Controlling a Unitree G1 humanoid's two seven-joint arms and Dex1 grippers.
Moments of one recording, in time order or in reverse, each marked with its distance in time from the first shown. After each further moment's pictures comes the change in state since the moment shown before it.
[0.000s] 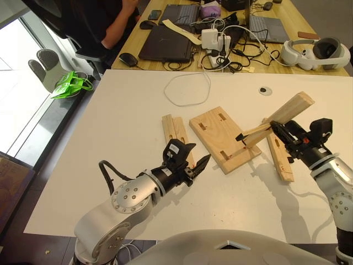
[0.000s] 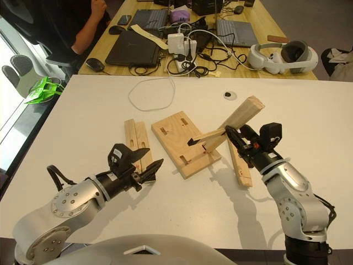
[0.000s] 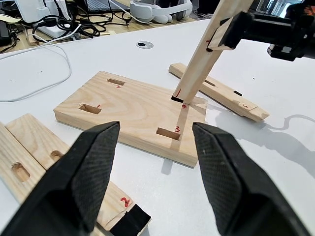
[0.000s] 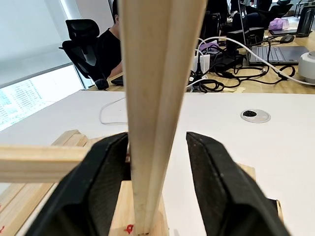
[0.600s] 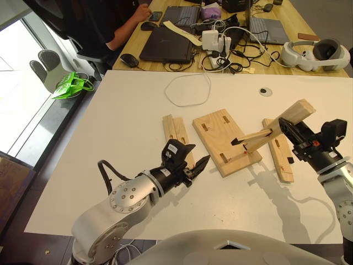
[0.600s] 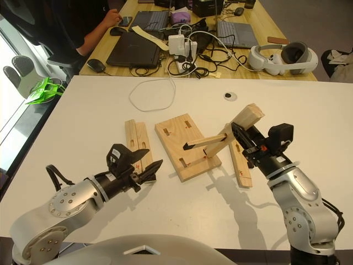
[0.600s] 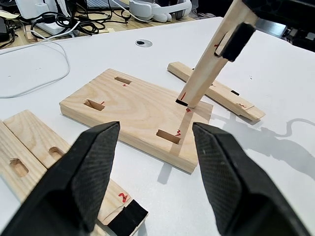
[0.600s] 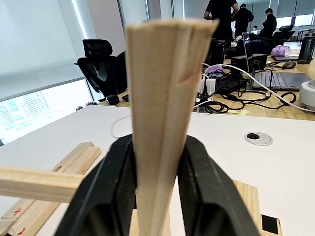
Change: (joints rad) left arm 0.001 0.003 0.024 -0.003 -0.044 0.019 0.011; right arm 0.130 -0.015 -0.005 -0.117 -0.005 -0.063 0.026
